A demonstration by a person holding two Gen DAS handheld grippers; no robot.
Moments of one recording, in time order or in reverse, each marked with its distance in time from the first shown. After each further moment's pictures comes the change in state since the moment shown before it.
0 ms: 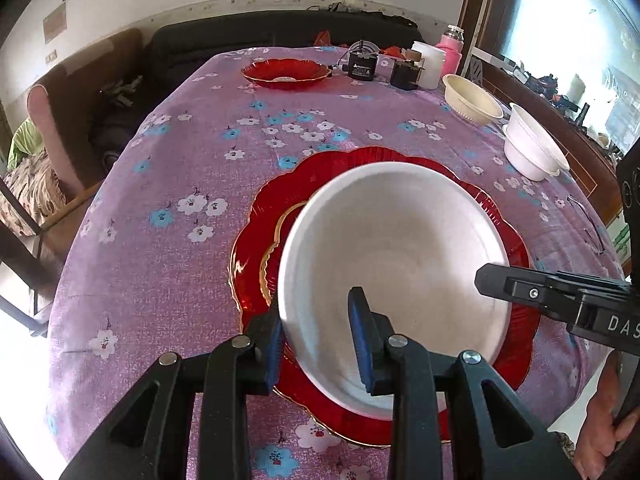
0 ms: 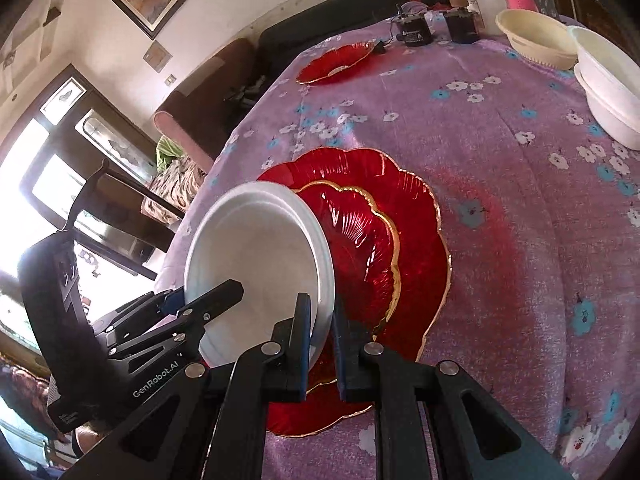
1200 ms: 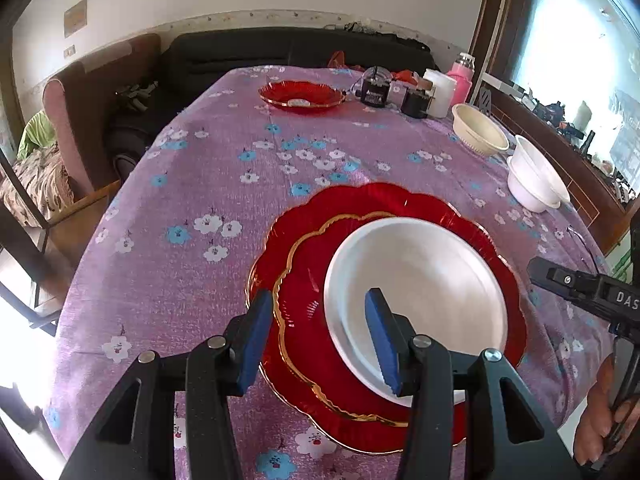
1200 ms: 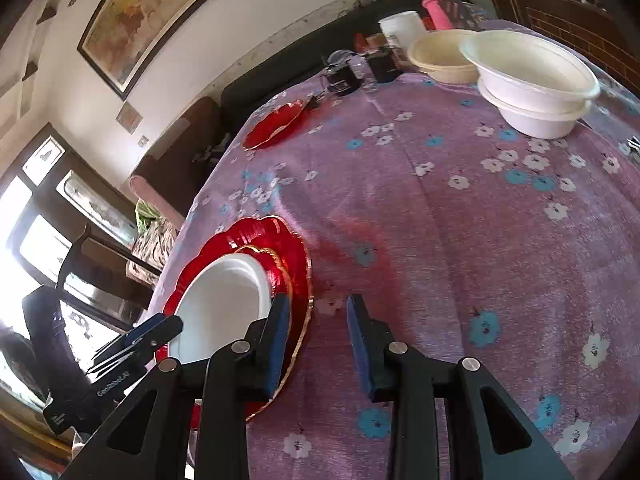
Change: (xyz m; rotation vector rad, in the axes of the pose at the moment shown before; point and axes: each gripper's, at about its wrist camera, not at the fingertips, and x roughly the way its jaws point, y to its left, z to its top) left arm -0.017 0.001 0.011 -0.059 -0.080 0.018; right arm -0.055 -0.060 -0.005 0.144 -0.182 -0.056
